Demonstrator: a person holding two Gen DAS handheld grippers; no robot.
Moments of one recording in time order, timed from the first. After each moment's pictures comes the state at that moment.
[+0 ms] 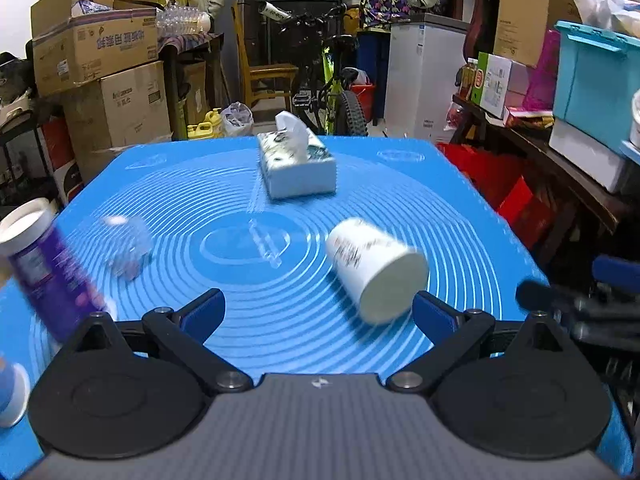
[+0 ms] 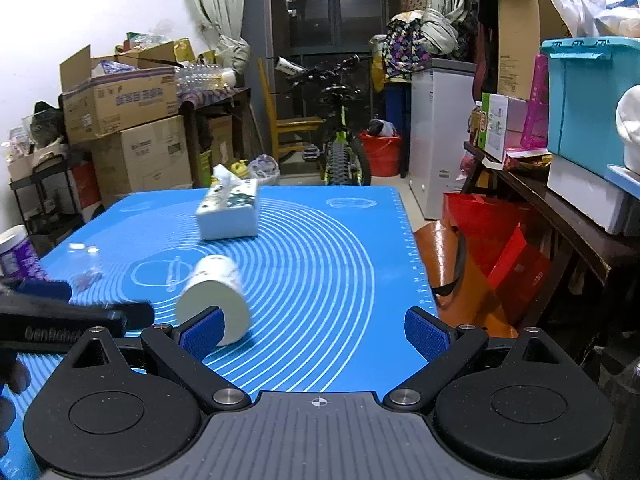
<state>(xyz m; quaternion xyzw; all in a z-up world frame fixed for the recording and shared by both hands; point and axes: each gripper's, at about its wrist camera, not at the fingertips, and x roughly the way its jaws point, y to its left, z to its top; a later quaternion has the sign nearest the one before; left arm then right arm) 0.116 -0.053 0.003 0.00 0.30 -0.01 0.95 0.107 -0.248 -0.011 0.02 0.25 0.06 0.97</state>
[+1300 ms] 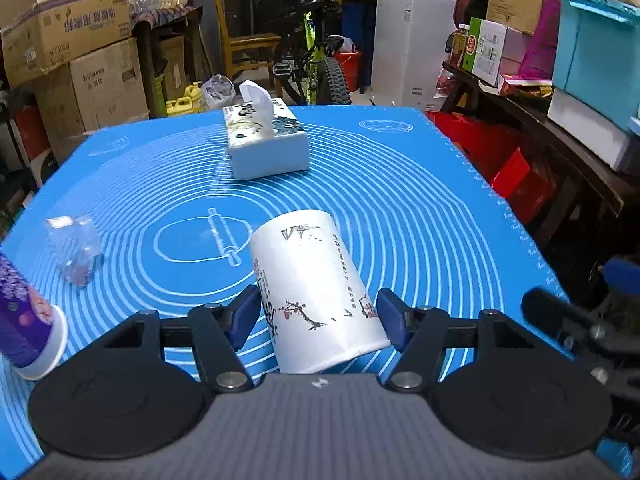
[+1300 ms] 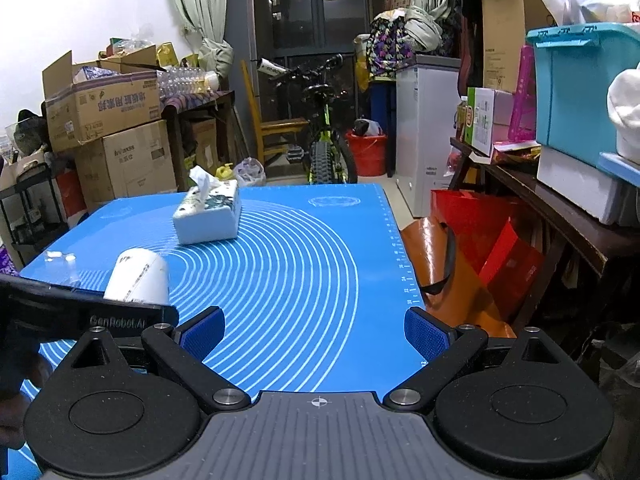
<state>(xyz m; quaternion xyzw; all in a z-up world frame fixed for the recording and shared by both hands) 0.152 -0.075 -0.007 0.02 0.35 -0.03 0.93 0.109 -0.245 -0.017 0.03 0.24 0.05 0.97</state>
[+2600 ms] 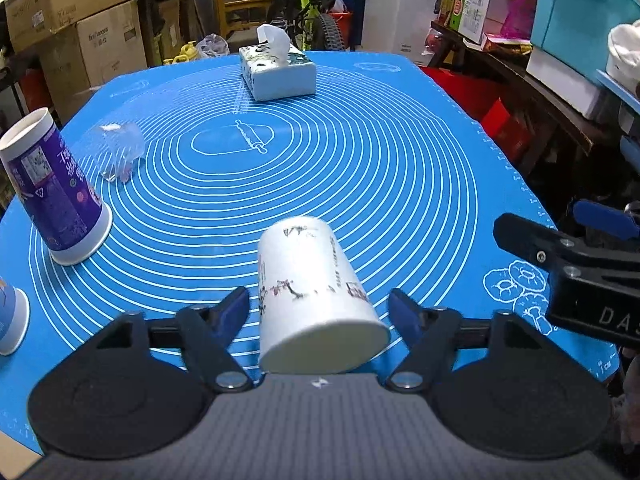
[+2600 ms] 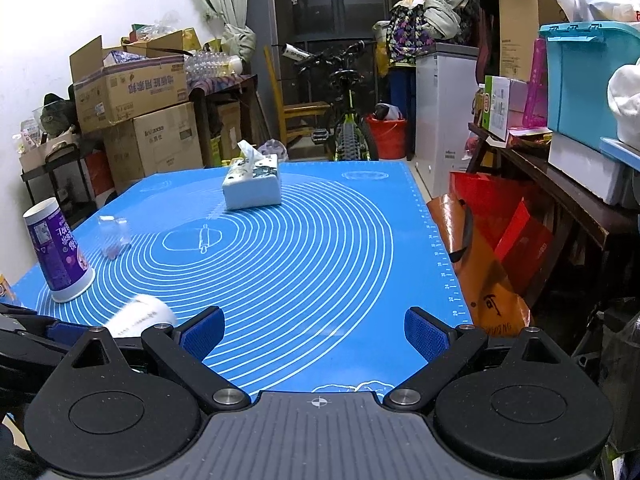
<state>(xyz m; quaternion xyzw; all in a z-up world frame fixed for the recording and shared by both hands) 0.067 -0.041 -0.017 0.01 0.41 -0.05 0.91 0.049 -0.223 -0.018 0.03 0.27 0.08 0.96</state>
